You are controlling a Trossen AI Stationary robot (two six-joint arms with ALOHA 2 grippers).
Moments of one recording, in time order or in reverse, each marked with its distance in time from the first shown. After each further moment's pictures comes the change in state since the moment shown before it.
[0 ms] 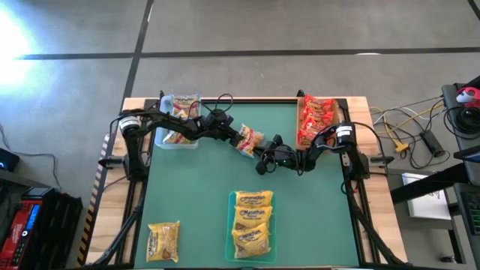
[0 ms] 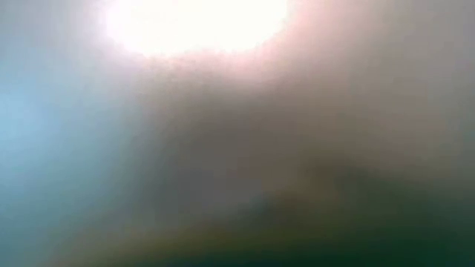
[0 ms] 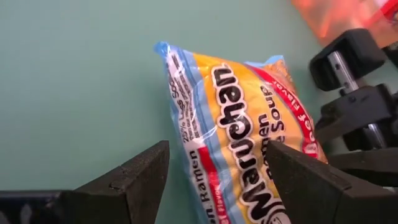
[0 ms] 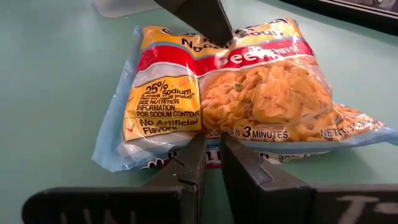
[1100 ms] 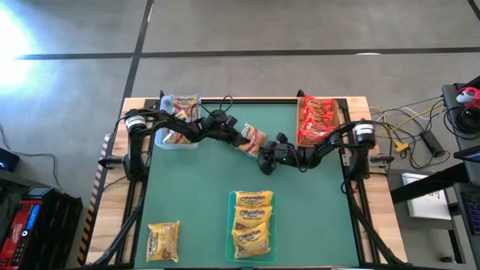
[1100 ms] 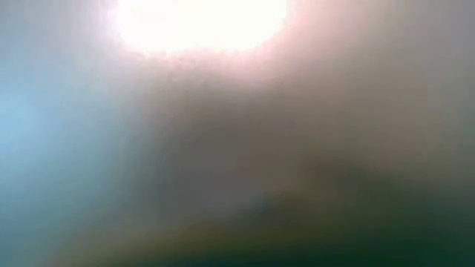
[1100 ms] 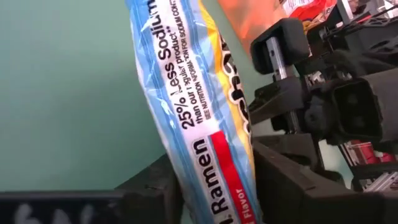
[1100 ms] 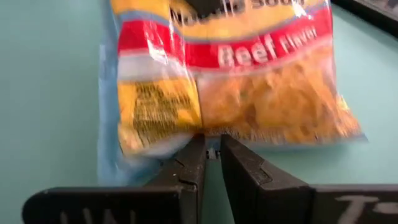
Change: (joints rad) left arm -0.009 0.074 0.000 0.238 0.256 -0.176; right arm 0.002 -0.191 -0.012 -0.313 0.000 -0.064
